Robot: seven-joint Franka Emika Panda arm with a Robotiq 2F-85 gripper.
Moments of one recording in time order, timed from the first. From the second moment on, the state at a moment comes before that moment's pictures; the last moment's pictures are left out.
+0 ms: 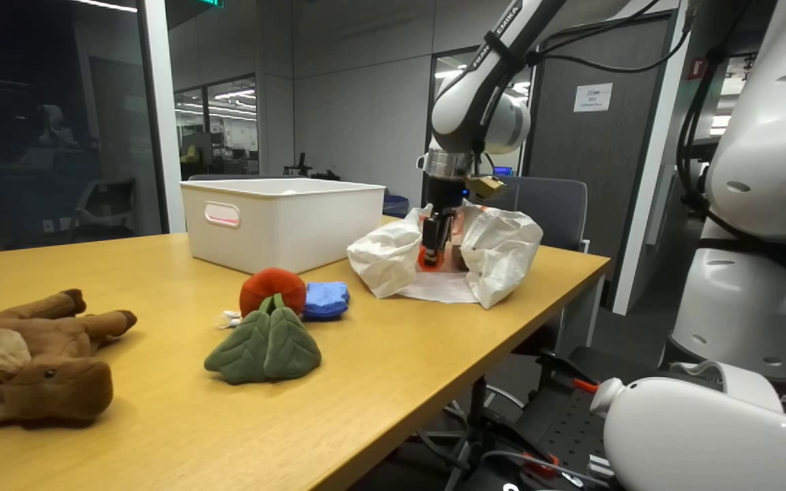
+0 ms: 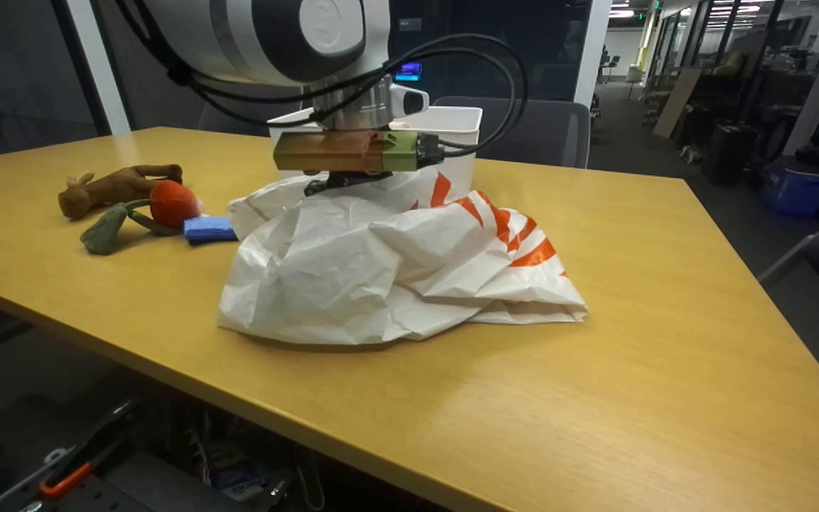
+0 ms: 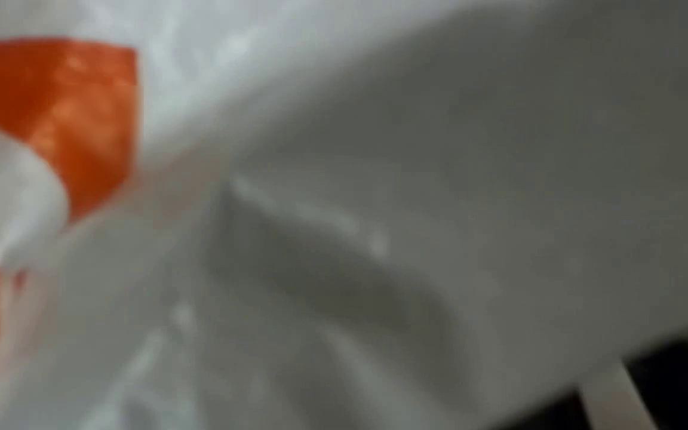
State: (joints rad) arm -0.04 -0.10 -0.07 -2.57 0.00 2.58 -0.48
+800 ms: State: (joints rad) arm 0.09 -0.47 -0.07 -2.51 0.19 1.87 -0.87
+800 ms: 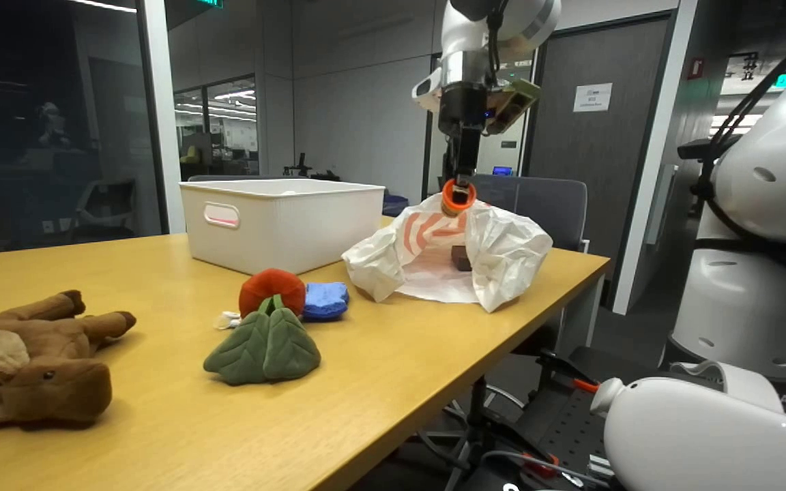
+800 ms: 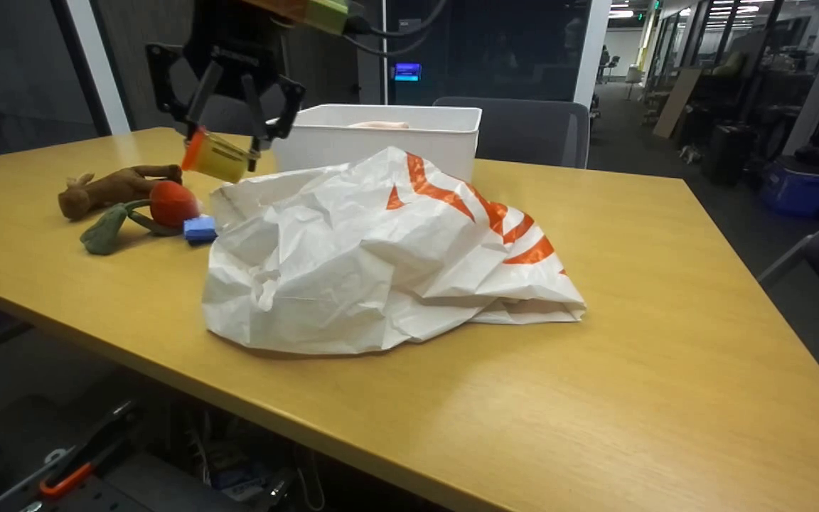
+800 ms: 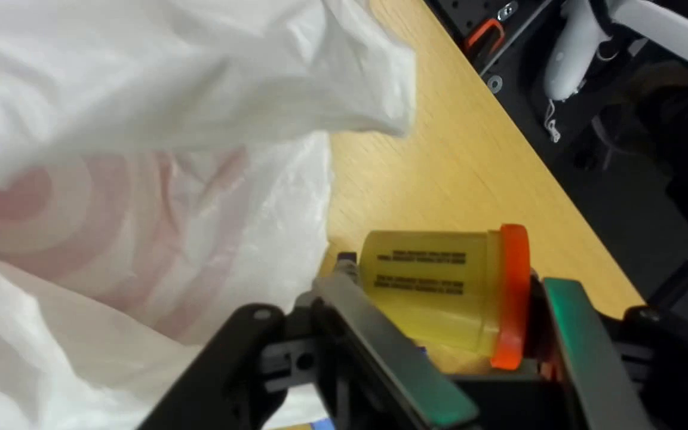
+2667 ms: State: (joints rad) arm 0.23 -0.21 0.07 -2.52 0.08 2.49 -0.65
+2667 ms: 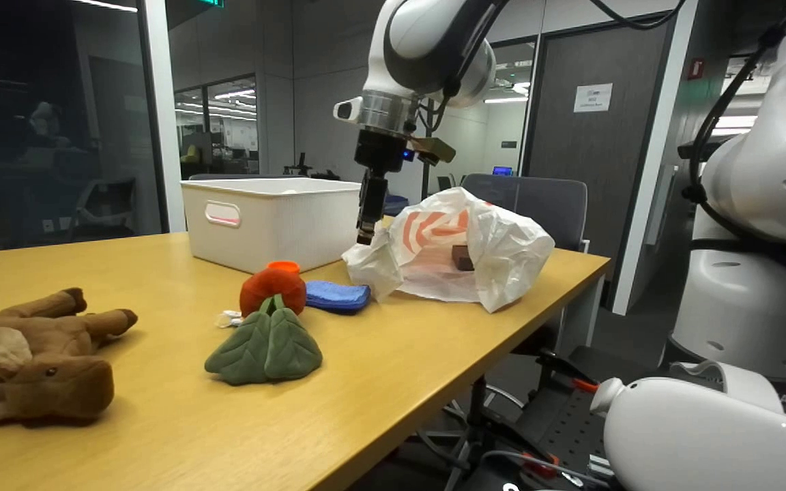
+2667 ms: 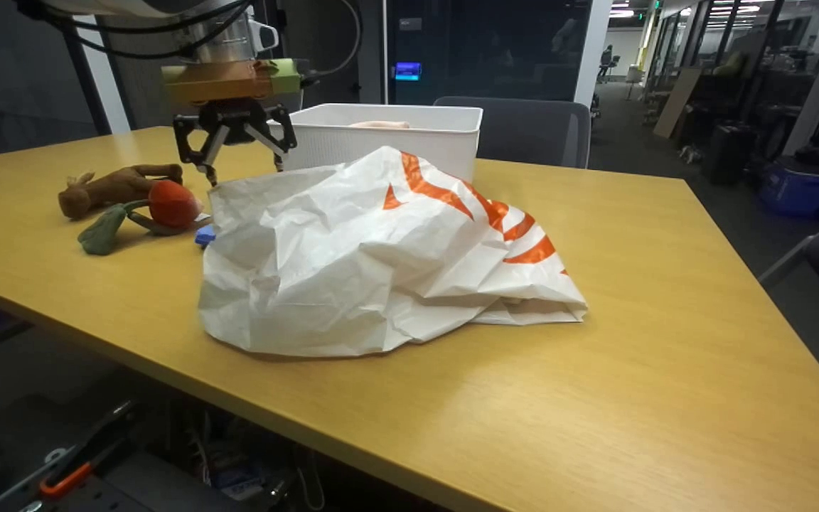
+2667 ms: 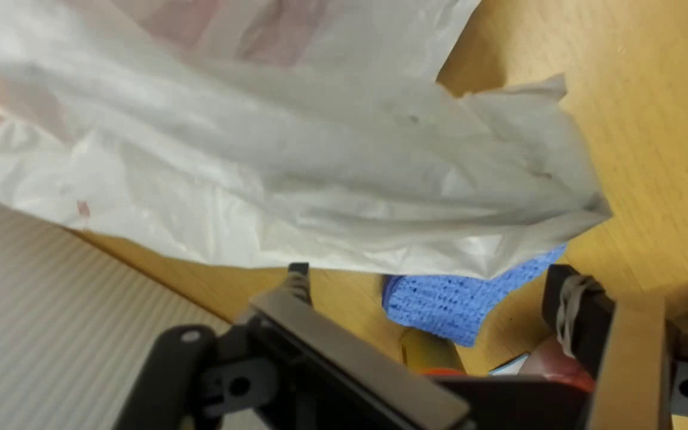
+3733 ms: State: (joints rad) arm 0.09 -0.37 0.04 -2.66 0.06 2.33 -0.23
